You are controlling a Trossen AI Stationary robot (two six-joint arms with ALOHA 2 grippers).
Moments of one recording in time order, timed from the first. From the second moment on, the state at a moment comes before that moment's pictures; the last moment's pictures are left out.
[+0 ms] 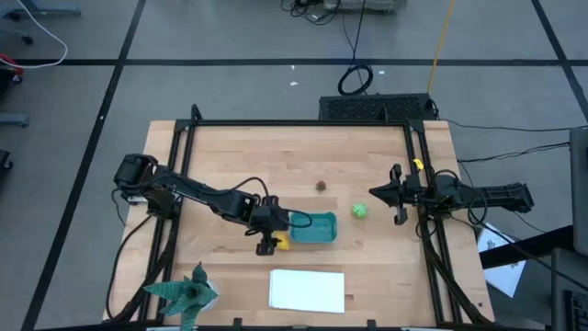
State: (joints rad) left arm -0.21 1.70 1.08 -0.42 -0.03 -0.14; right arm 0.05 0.03 0.01 0.11 0.10 0.15
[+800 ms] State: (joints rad) left arm -0.22 1.70 1.08 -0.43 0.02 -0.16; right arm 0.05 0.03 0.01 0.11 0.10 0.15
